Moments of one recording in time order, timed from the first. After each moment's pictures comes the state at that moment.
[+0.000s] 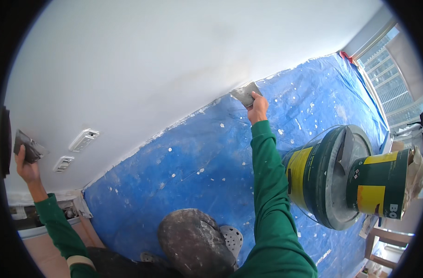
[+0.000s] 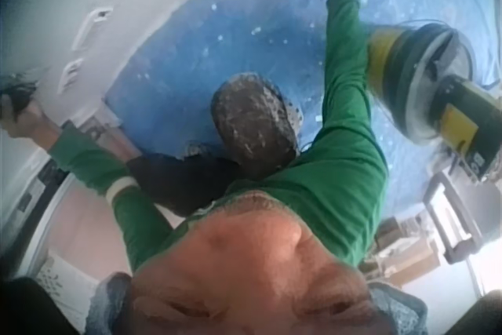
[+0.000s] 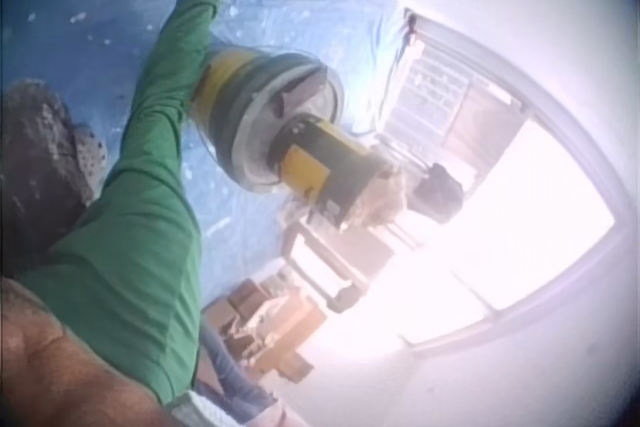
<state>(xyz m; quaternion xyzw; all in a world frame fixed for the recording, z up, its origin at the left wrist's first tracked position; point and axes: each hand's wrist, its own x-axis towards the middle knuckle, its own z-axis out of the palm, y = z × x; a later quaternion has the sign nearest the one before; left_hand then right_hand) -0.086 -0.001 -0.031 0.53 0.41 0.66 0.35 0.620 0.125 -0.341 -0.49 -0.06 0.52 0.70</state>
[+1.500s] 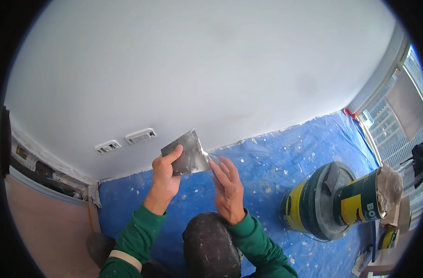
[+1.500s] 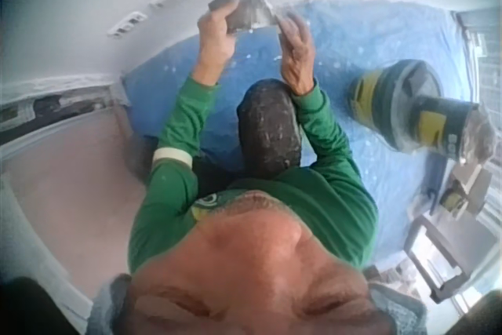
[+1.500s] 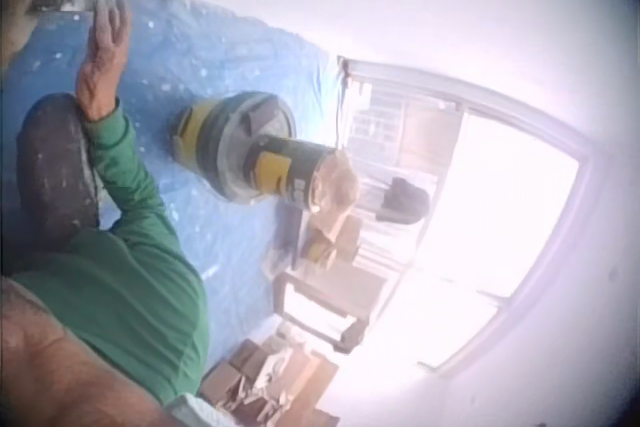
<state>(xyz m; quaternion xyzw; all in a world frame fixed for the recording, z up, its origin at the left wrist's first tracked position) 0.241 -0.084 -0.072 0.15 0.37 0.64 0.66 0.407 -0.132 -0.098 -0.49 -0.67 0.26 0.49</state>
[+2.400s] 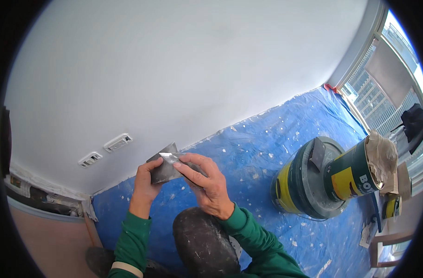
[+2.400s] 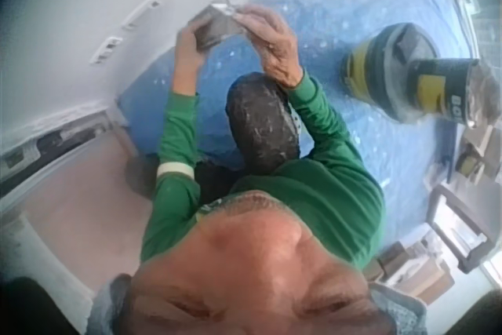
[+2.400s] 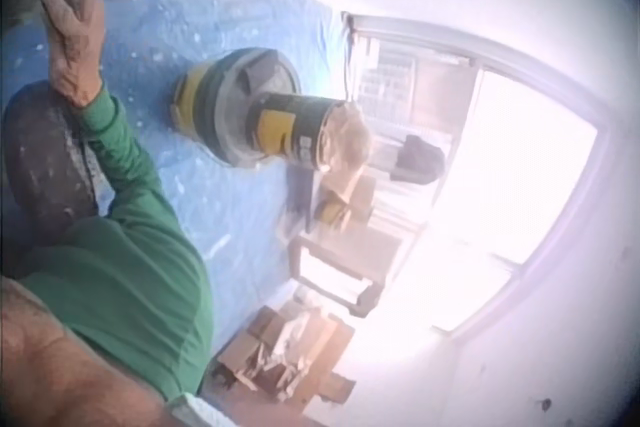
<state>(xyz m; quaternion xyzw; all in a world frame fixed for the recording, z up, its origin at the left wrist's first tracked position) 0.238 -0.086 -0.105 0.14 0.44 0.51 0.72 0.431 -0.131 -0.076 -0.37 -0.74 0.19 0.53</state>
